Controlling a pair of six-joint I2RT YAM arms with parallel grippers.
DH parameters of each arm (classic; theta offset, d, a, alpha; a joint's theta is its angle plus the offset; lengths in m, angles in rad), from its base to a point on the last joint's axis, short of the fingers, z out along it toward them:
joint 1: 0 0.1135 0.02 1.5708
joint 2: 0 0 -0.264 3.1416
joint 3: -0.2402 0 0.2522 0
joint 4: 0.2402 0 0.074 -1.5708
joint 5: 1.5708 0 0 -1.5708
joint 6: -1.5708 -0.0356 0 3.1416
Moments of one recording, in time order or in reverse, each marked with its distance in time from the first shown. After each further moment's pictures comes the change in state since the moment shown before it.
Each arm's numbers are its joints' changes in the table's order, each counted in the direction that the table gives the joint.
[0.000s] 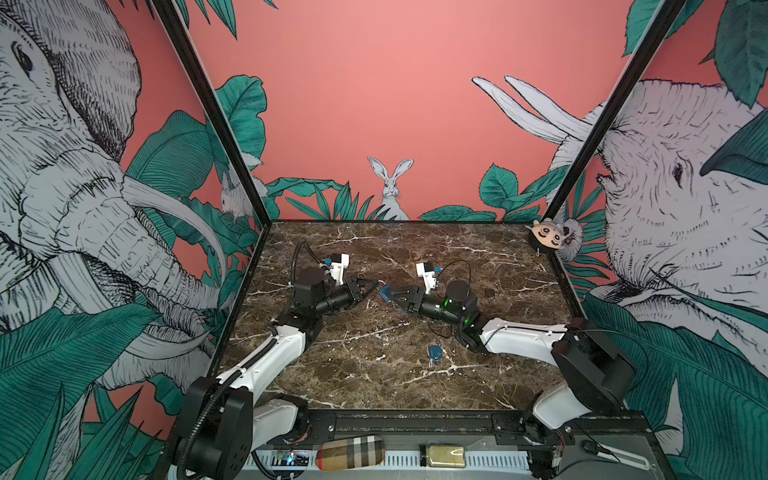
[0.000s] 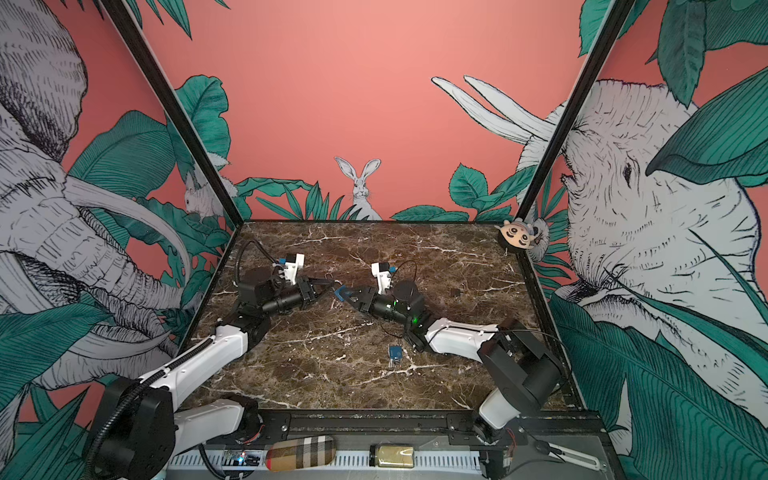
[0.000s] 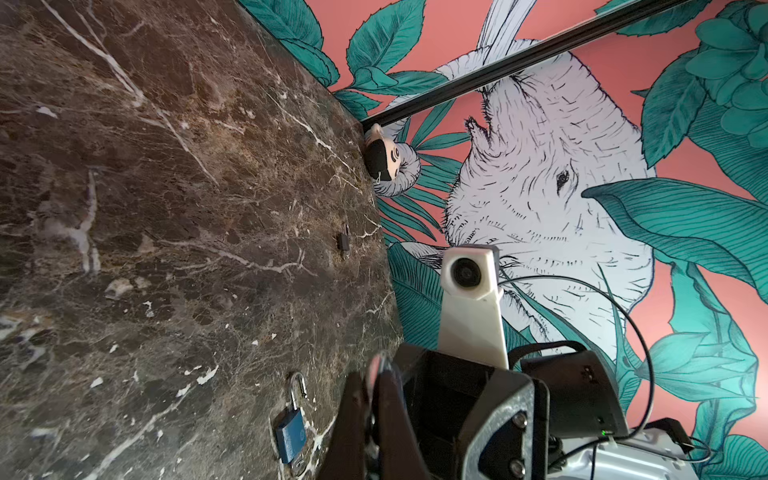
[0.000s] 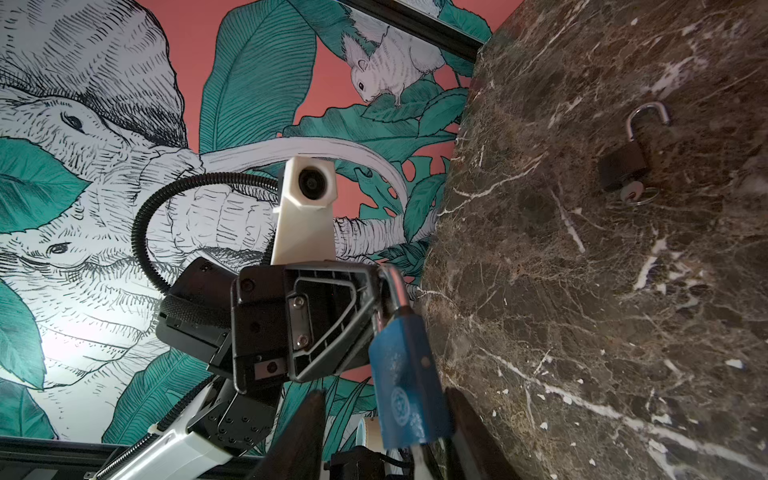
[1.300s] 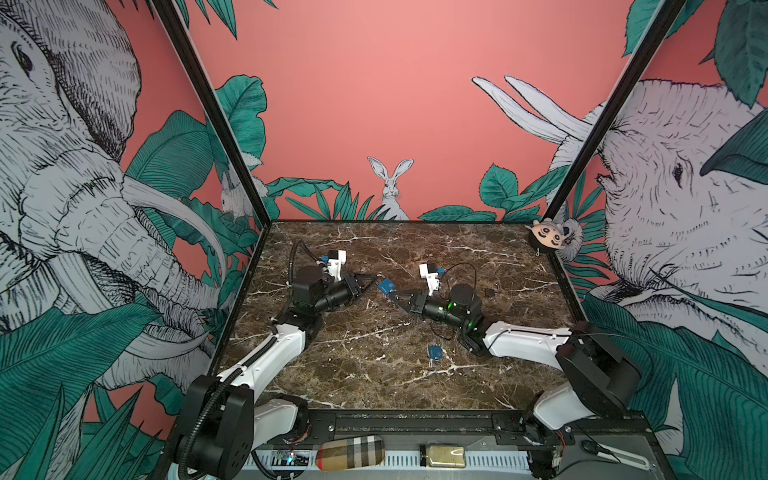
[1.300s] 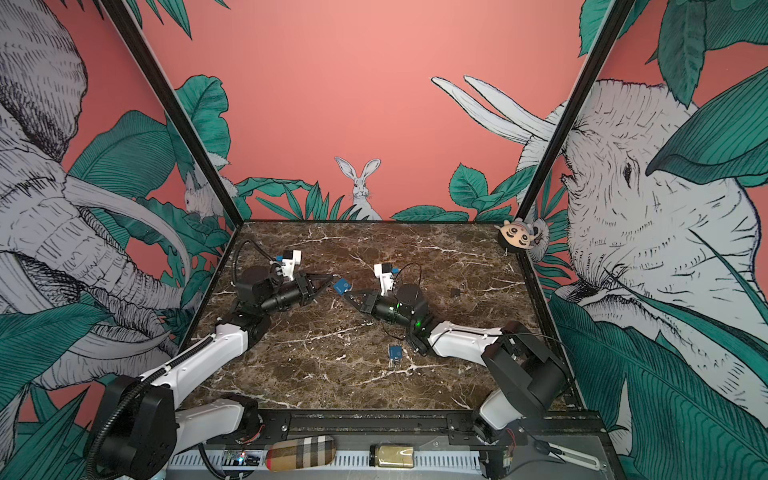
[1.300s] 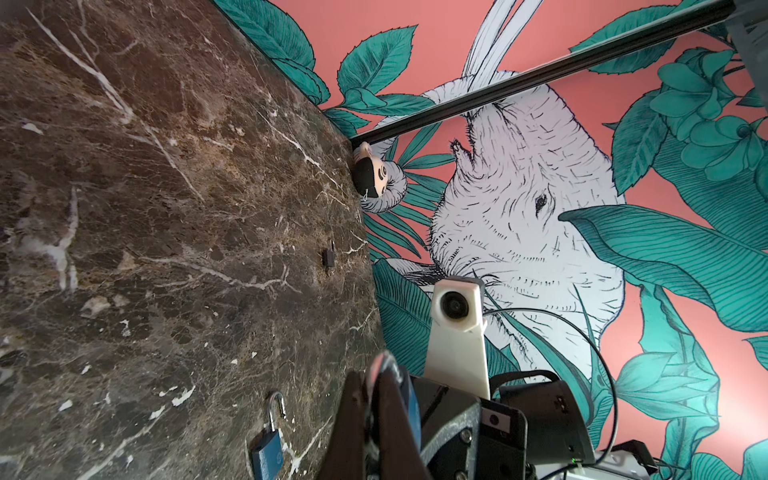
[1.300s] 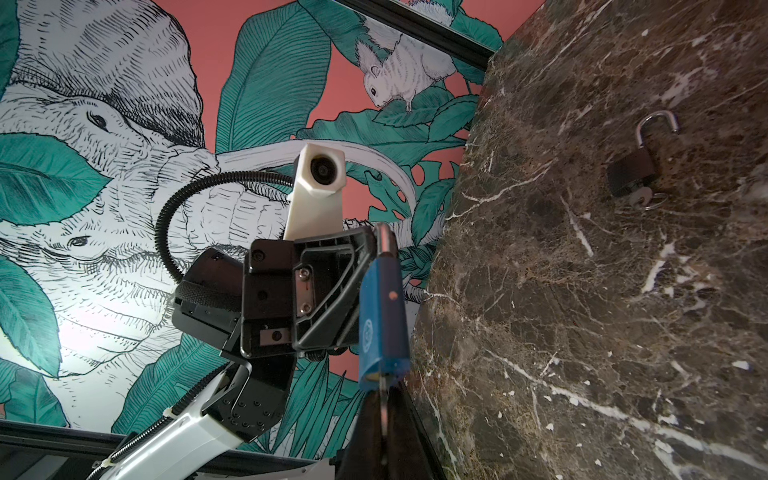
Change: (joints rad) left arm 0.002 -0.005 -0.006 -0.067 0.004 0.081; right arm 0.000 0.031 0.034 -0.038 0.019 0.007
